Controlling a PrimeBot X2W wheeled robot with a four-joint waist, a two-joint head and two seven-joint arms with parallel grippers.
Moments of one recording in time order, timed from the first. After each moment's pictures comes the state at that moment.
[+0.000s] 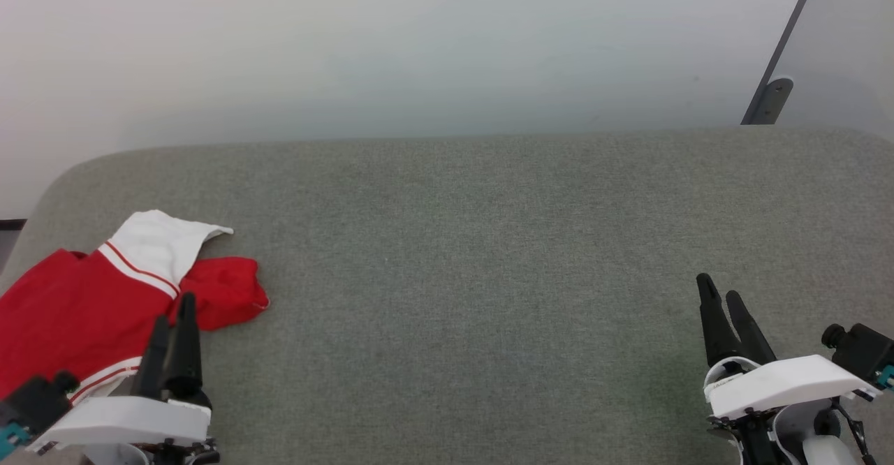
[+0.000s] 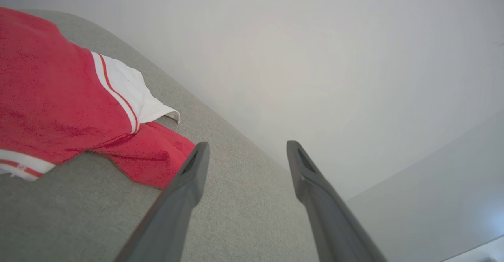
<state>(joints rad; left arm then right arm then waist) -0.08 0.18 0.13 0.20 -0.98 -0.13 -0.06 -0.17 -0.05 0.00 0.30 0.83 0.12 -0.06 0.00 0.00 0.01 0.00</state>
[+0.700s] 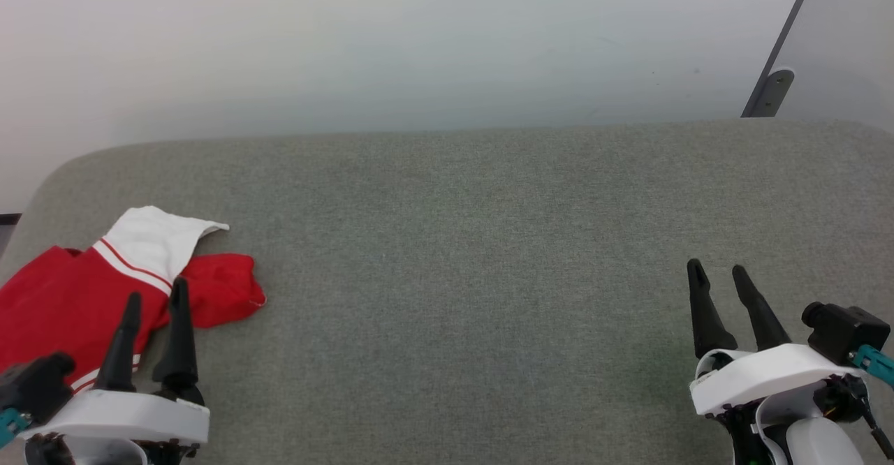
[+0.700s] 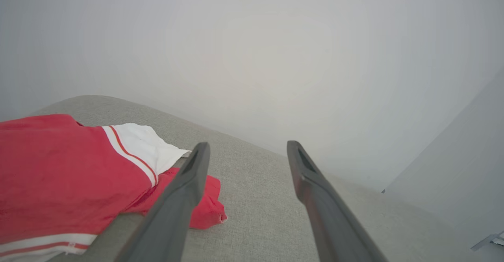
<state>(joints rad) -0.07 0.23 0.13 0.13 -0.65 -0.13 -0.13 -0.20 -0.05 0.01 0.29 0.46 0.12 -0.13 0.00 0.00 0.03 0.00</state>
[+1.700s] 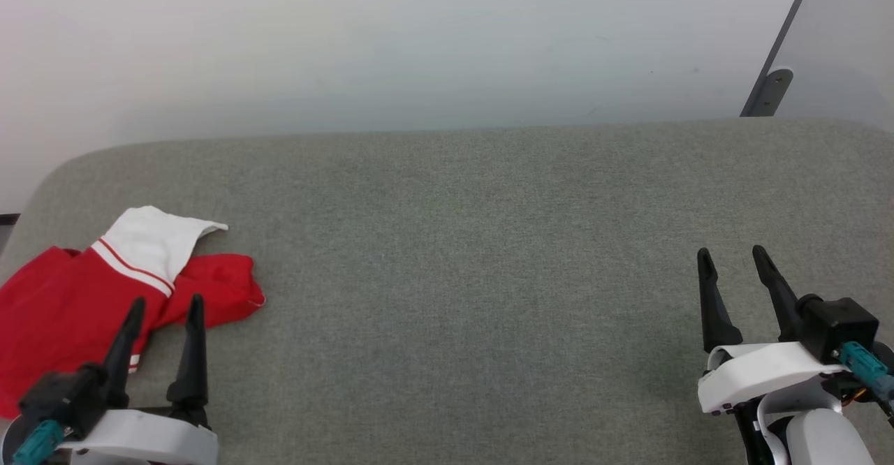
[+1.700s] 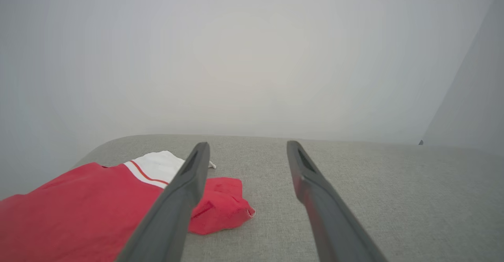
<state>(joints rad) -0.02 0.28 0.09 0.10 -0.37 -0.13 -0.20 -0.22 -0.05 -0.03 0.28 0.14 0.13 -0.20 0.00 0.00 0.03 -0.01</state>
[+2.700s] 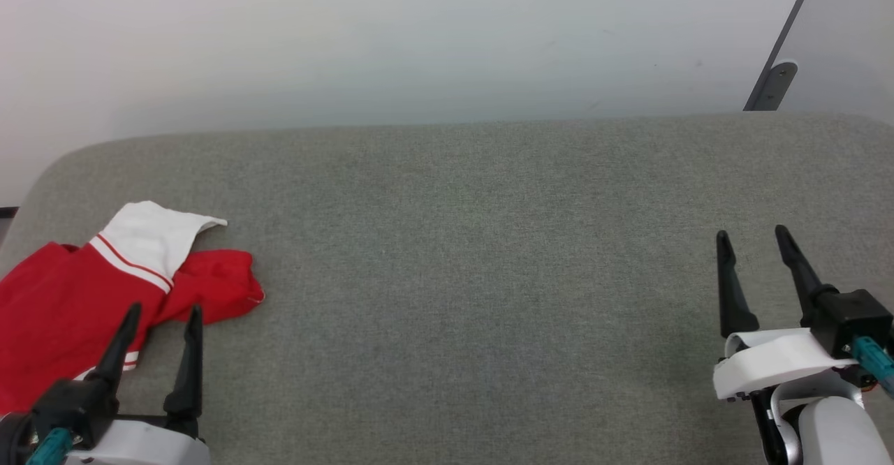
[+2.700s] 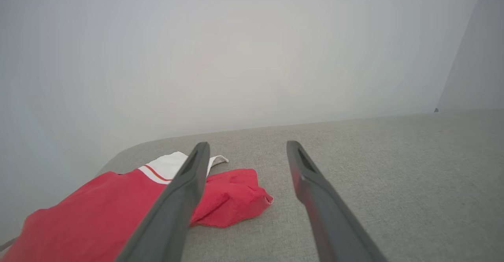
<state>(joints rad) -0.01 0.33 0.07 0.14 -0.27 -0.13 -0.26 -0.24 -0.05 -0.08 0.27 0.02 0.13 -0.26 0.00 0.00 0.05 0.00</state>
